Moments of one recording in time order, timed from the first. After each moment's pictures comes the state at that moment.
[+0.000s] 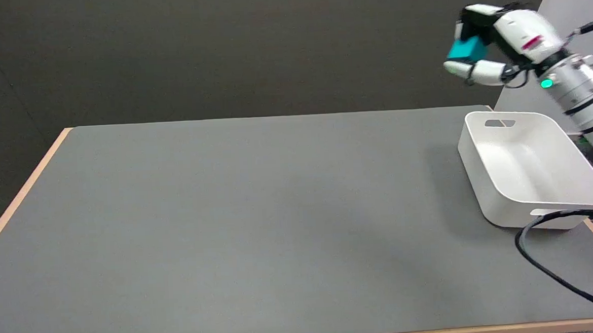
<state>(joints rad) 0.07 -0.85 2.11 -1.25 -0.58 -0.71 -1.66</state>
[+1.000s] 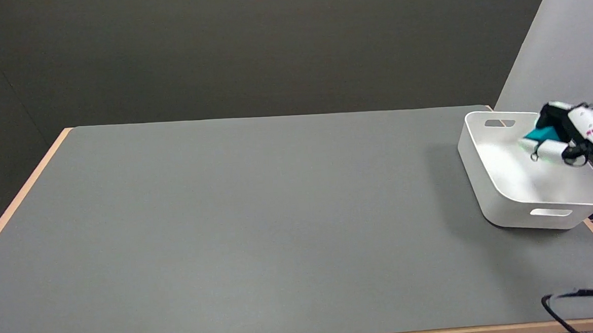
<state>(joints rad) -0.19 -1.01 2.41 -1.09 -0.61 -0.54 -1.65</state>
